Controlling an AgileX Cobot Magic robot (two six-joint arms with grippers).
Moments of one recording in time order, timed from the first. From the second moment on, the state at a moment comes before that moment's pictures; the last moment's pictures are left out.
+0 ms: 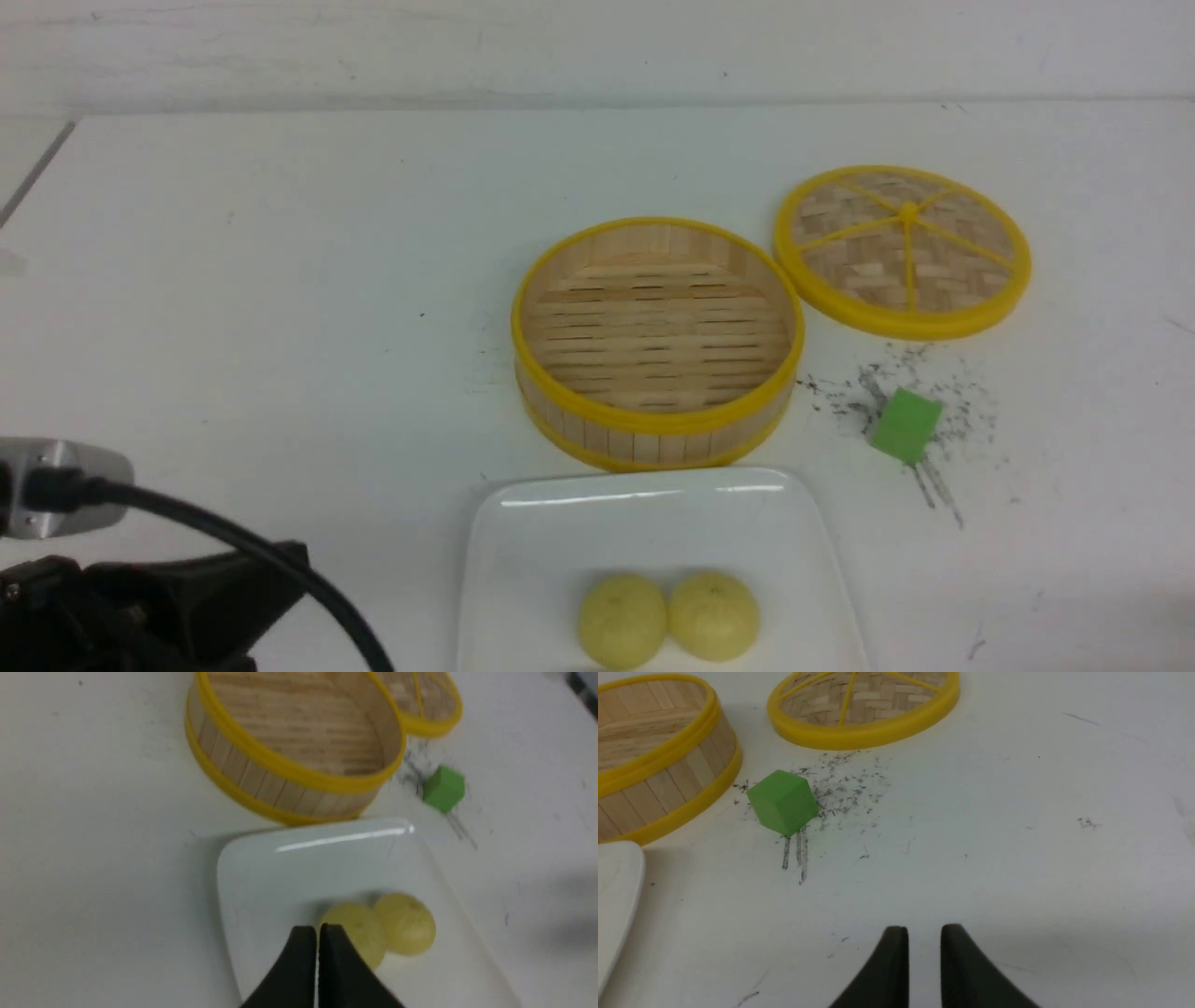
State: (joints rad) right arm 0.04 -0.01 0.02 0.04 0.40 0.14; left arm -0.49 0.50 -0.39 -0.28 0.38 -0.13
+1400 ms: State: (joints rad) right arm 0.04 -0.01 0.02 0.04 0.40 0.14; left arm 0.05 -0.01 0.03 0.11 0.33 -0.22
